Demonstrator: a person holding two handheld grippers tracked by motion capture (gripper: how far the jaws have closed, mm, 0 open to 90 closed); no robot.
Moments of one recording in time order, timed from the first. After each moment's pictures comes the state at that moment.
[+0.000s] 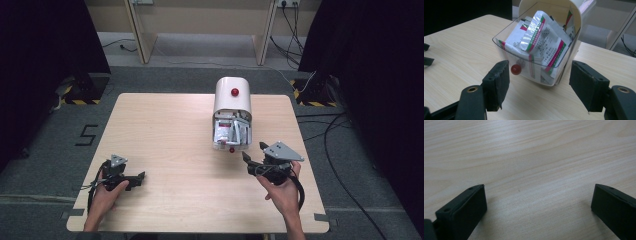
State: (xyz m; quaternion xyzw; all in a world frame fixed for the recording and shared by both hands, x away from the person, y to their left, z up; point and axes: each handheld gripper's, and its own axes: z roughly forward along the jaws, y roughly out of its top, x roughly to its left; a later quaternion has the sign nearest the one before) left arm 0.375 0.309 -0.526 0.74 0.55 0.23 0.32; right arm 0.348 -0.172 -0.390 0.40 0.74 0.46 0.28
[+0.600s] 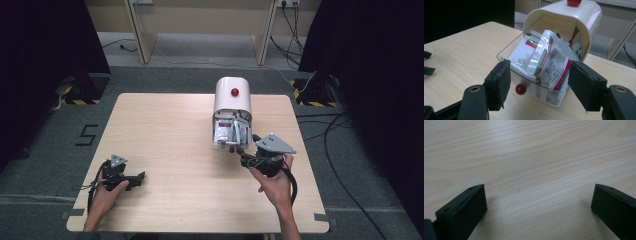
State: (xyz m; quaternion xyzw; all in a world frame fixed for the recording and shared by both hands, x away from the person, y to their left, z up) left arm 0.375 0.309 -0.526 0.74 0.55 0.23 0.32; right arm 0.364 -0.152 -0.380 0.38 0.74 0.47 0.29
